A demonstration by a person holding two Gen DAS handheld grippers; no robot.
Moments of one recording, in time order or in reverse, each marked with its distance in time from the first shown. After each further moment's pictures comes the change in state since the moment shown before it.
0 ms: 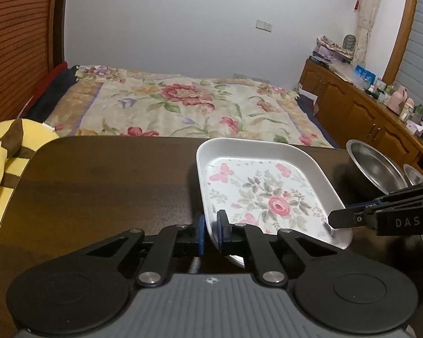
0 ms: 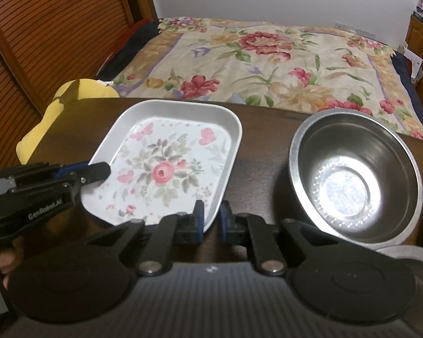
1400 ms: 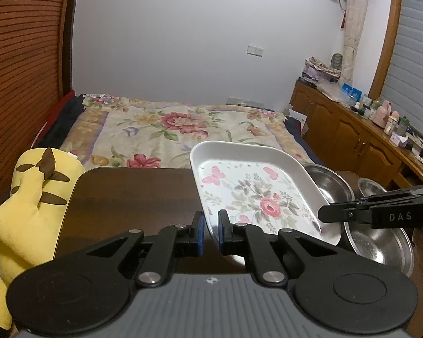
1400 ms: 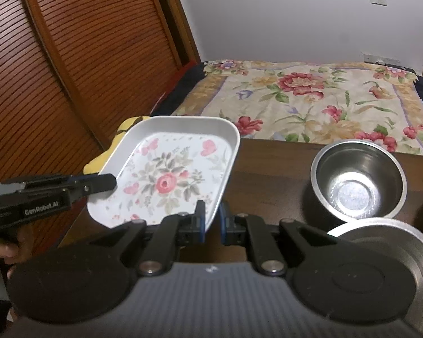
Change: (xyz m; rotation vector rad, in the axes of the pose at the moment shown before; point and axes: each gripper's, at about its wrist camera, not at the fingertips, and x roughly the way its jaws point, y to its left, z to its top) left arm -0.116 -0.010 -0.002 0.033 -0.101 -0.009; right arm -0.086 0.004 -0.025 -0.029 -0.173 0.209
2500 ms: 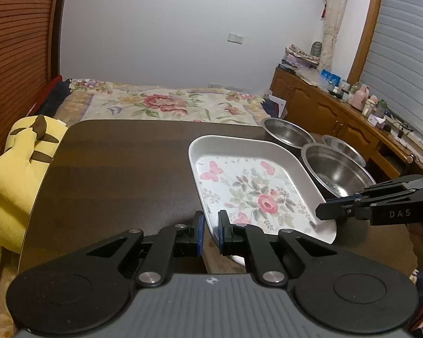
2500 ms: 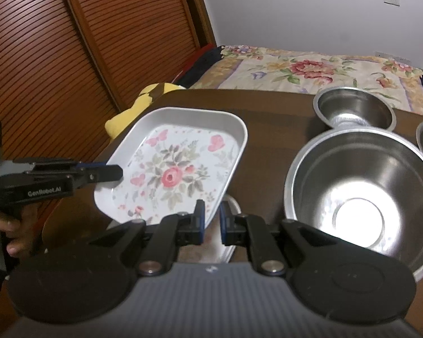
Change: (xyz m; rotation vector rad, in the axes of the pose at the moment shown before) left arm -0.048 -0.022 -0.081 0.016 0.039 -0.077; right arm -0.044 0.014 -0.079 -0.063 0.047 0.039
